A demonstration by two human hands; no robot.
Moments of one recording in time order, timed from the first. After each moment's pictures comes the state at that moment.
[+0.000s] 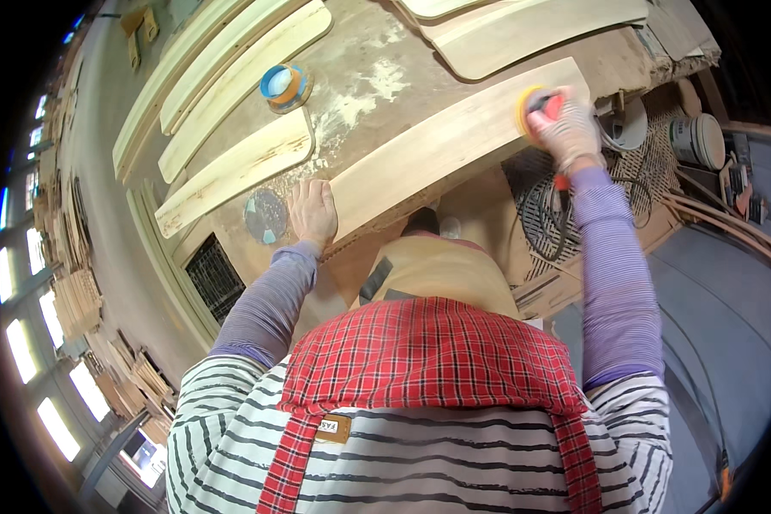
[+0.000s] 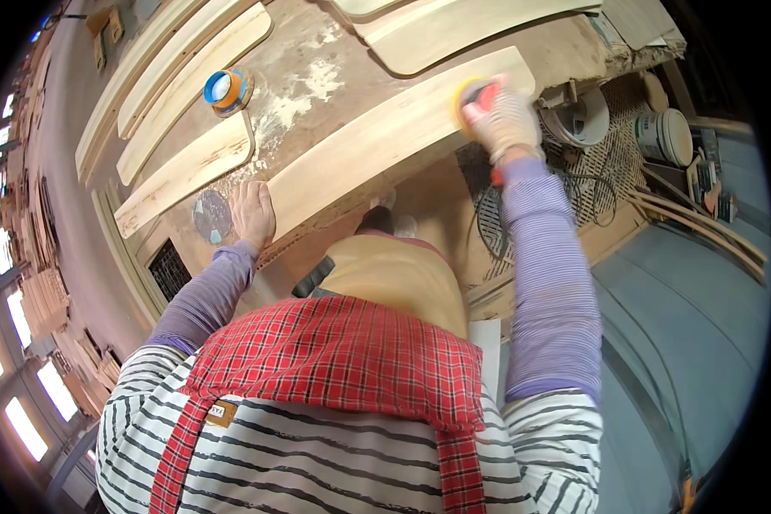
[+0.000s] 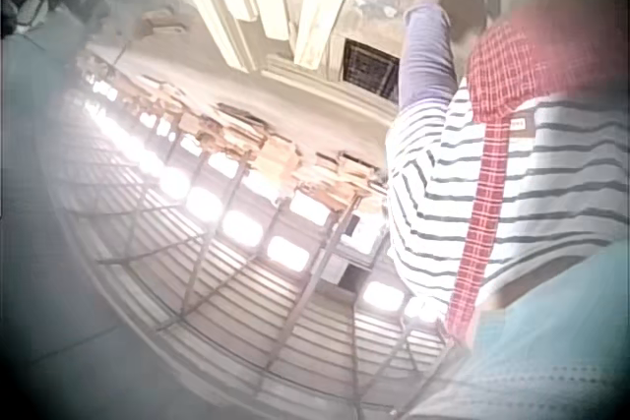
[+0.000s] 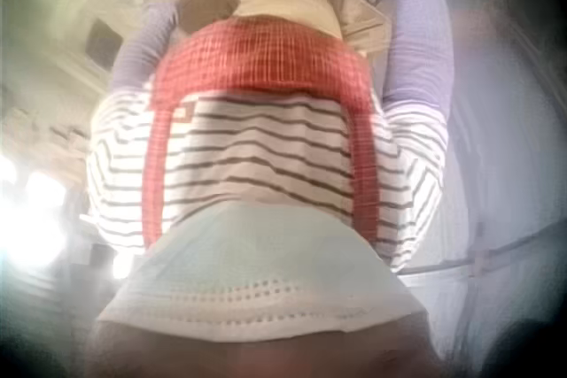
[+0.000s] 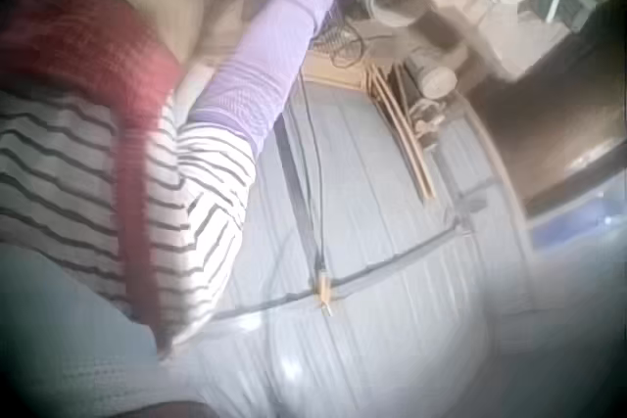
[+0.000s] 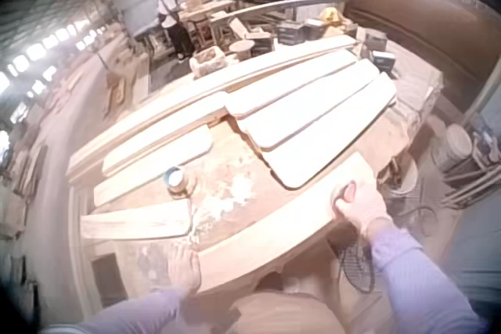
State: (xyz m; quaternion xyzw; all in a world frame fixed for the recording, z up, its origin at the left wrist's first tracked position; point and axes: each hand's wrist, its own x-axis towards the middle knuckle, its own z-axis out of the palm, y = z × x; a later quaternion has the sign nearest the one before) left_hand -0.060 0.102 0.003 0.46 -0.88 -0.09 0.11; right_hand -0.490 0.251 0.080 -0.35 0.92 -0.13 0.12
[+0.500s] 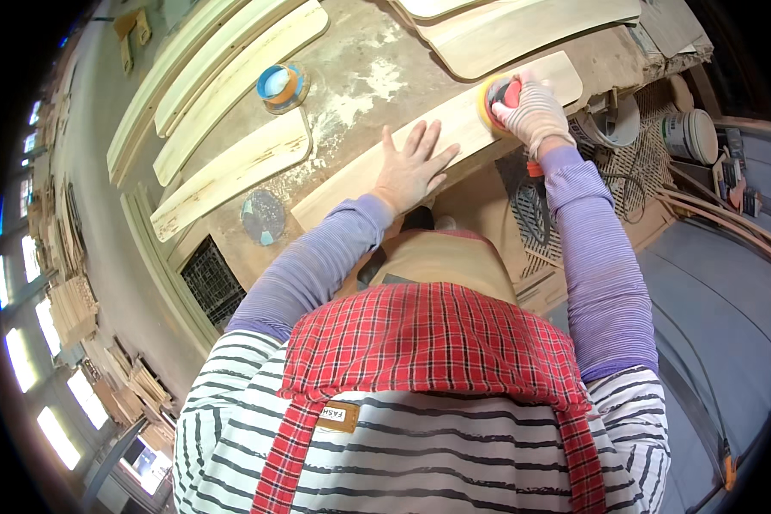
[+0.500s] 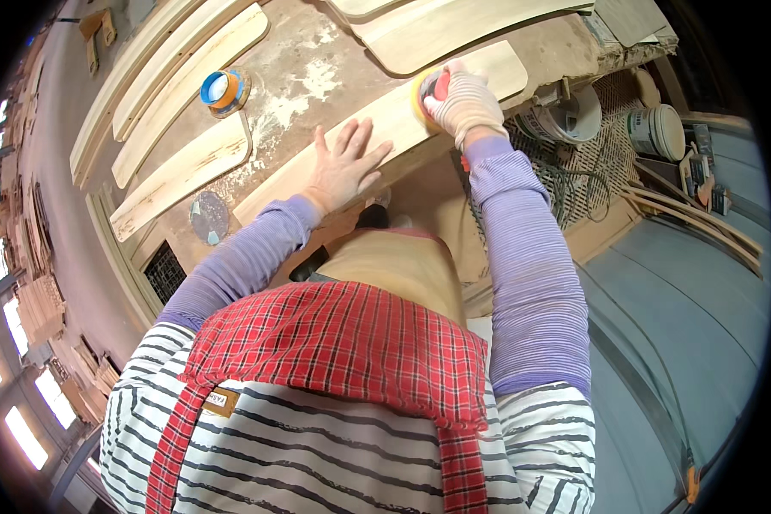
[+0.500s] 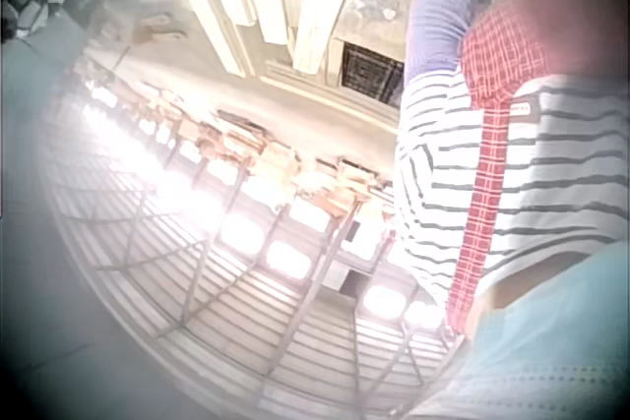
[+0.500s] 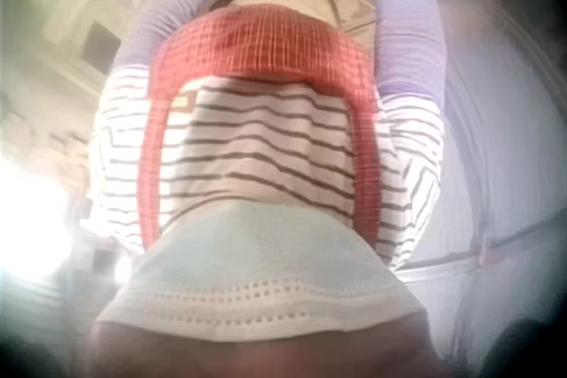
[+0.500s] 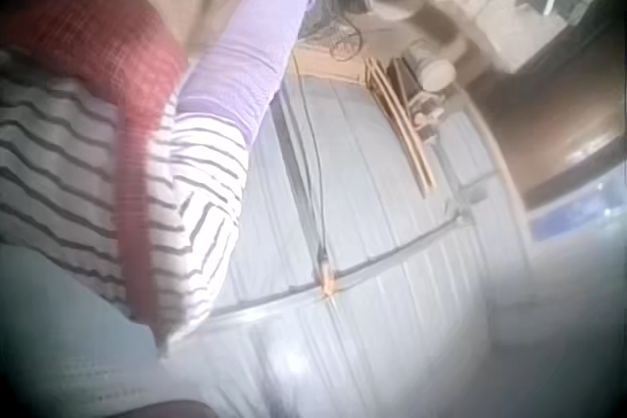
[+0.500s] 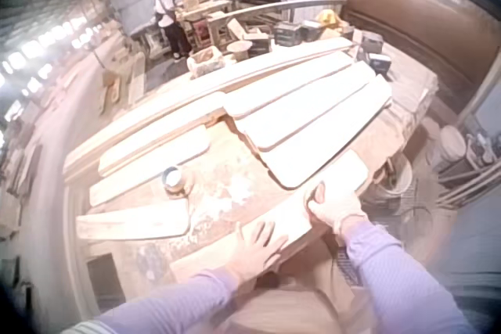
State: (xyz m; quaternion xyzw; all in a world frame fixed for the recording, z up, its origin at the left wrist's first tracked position) left_hand -0.210 0.135 0.002 0.13 -0.99 -0.04 0.07; right_hand -0.463 0.205 0.090 -0.38 0.90 -0.12 0.19
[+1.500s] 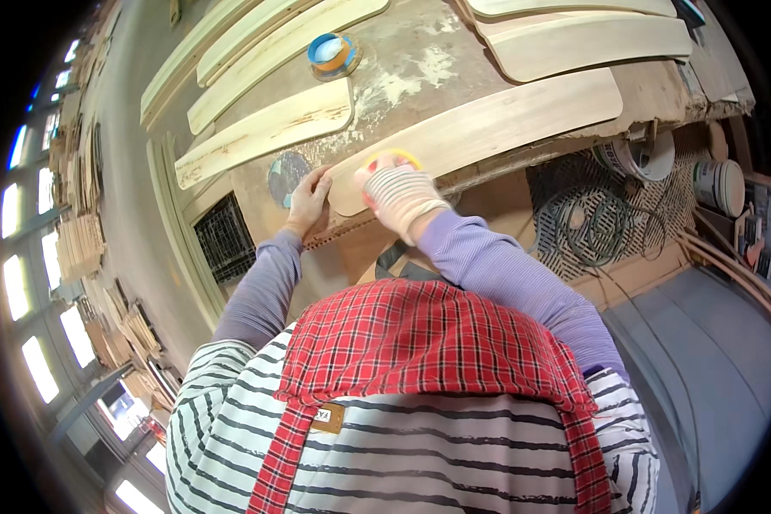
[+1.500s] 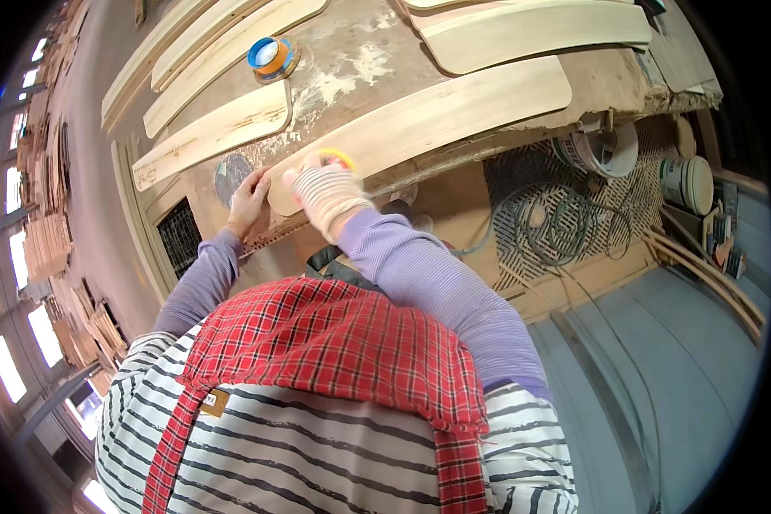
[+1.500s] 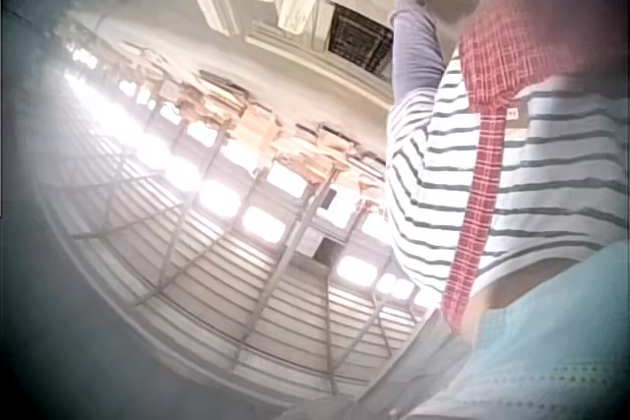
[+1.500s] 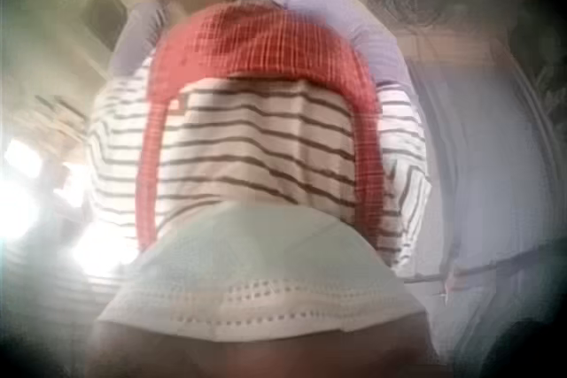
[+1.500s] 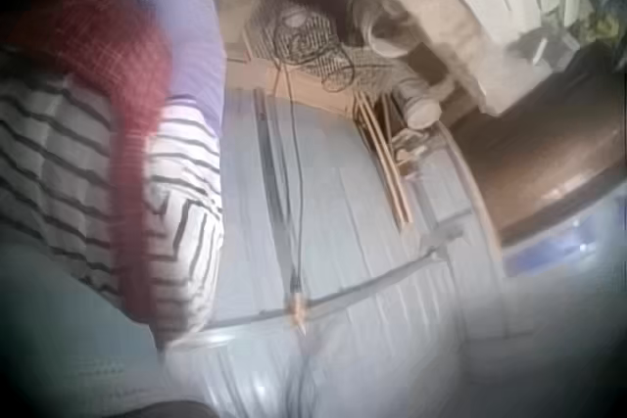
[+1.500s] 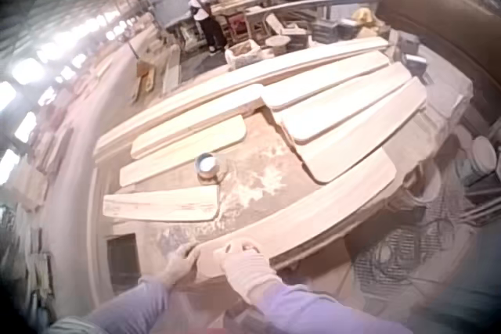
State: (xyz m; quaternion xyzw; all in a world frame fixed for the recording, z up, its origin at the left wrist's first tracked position) left_hand 0.031 0.077 -0.014 0.54 -0.67 -0.49 0.14; right_hand -0.211 0.162 0.061 -0.63 0.64 0.00 0.44
